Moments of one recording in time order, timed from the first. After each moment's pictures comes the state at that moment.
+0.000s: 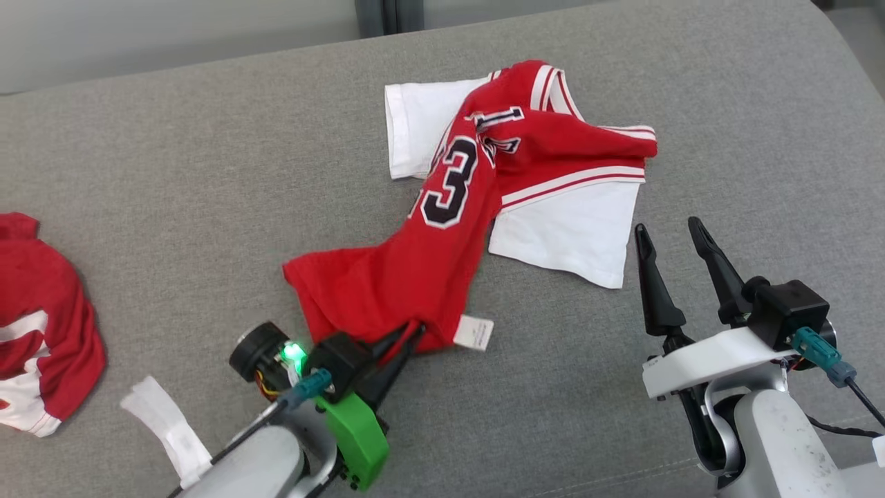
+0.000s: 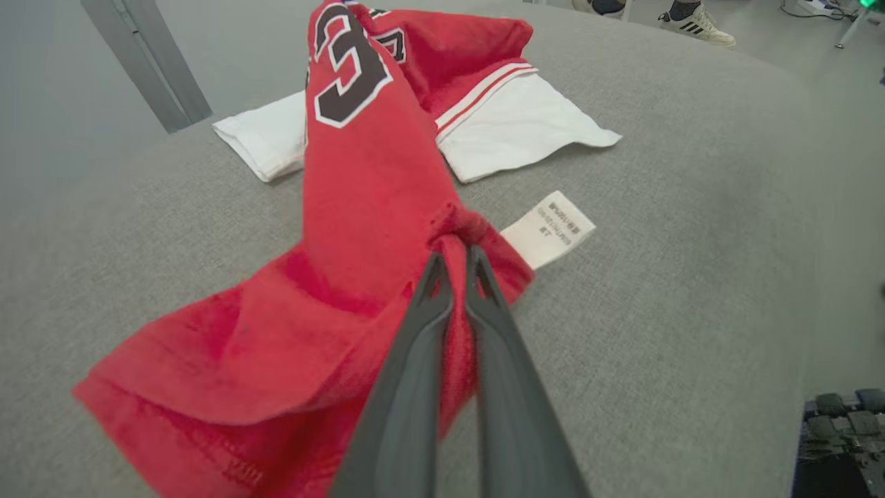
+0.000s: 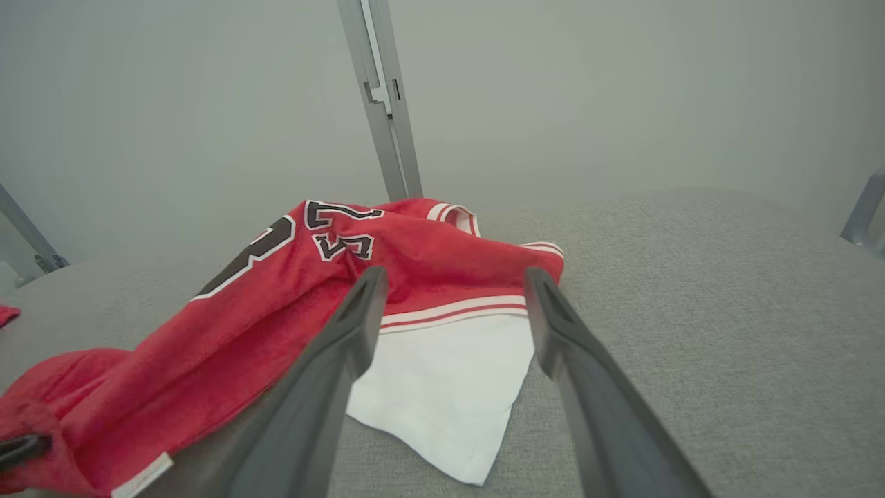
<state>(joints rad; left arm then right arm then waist) -0.43 0.37 -0.84 0.26 -0.44 -0.13 -0.11 -0.17 -0.06 0.08 0.10 0.20 0.13 -0.19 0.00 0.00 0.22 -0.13</state>
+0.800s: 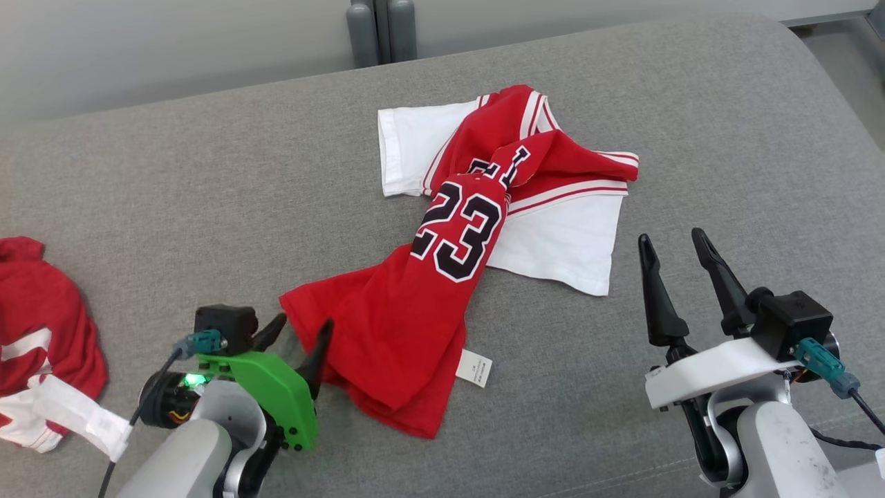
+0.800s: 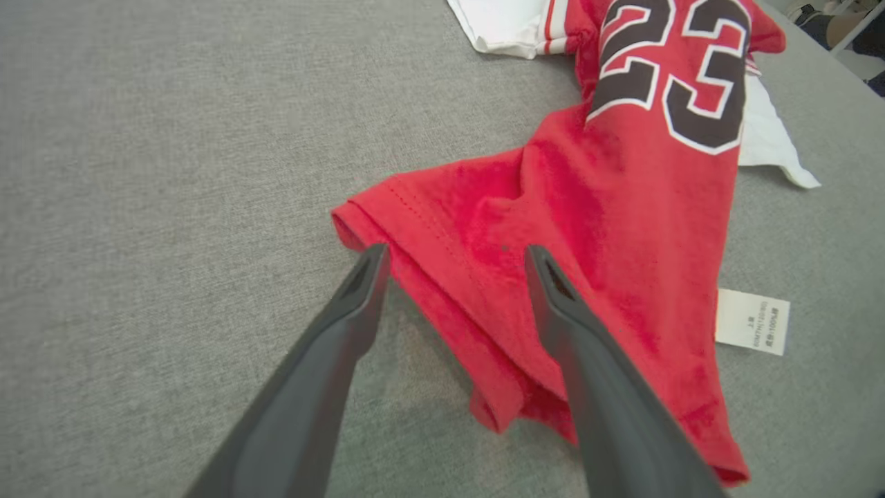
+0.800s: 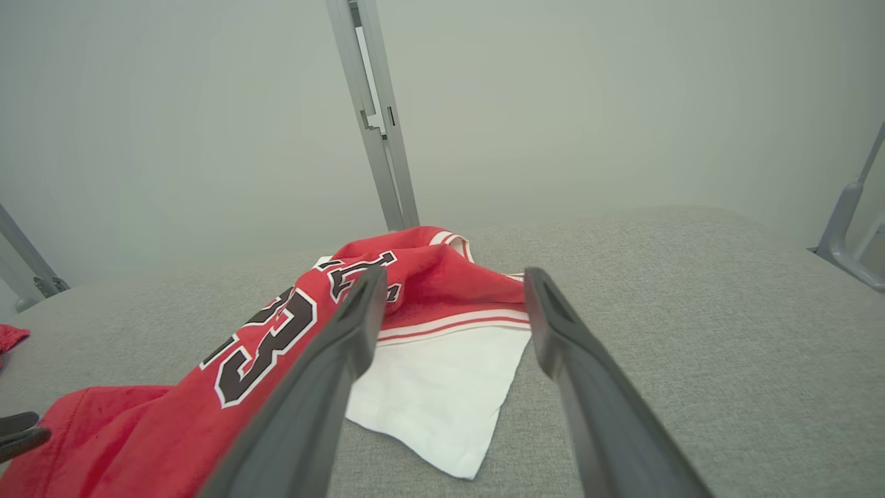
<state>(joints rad) -0.33 0.38 -0.63 0.30 -0.74 0.07 0.10 -0.13 -0.05 0.07 0.08 0.20 0.13 -0.18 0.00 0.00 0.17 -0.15</state>
